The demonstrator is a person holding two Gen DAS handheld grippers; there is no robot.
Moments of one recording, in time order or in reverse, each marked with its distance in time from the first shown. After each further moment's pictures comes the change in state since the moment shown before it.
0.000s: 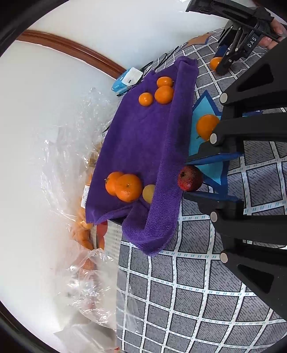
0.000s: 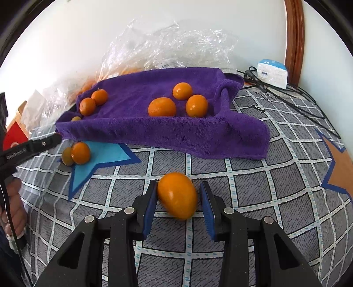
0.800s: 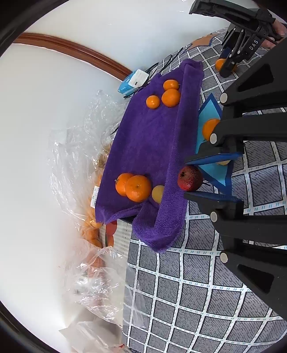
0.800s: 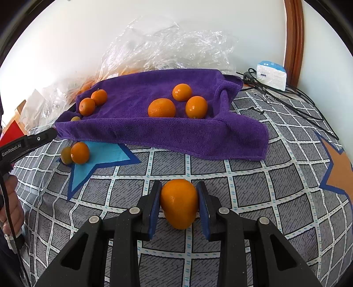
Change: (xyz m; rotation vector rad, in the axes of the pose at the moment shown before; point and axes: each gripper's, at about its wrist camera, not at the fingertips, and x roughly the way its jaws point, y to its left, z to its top) left arm -0.011 -0.003 0.002 -0.011 -0.049 -0.001; right arm -0.002 -0.001 0.000 0.002 -0.010 0.001
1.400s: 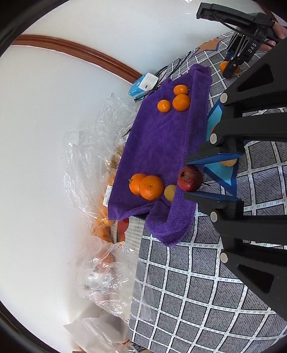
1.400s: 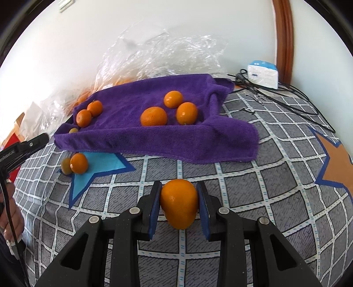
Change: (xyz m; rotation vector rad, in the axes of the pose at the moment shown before) left arm -0.018 0.004 0.006 -0.021 -0.061 -0.006; right arm -0.006 -0.009 -0.001 0.074 -0.035 -0.006
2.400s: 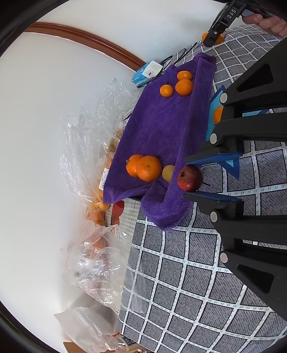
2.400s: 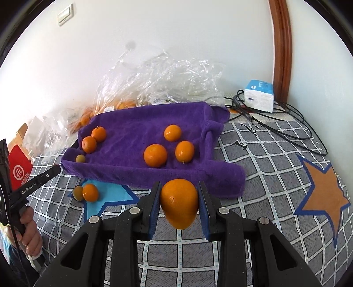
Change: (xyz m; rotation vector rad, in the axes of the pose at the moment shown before) left arm 0.012 0.017 -0.001 -0.053 0.014 0.062; right arm -0.030 0.001 0.046 -0.009 -0.049 0.005
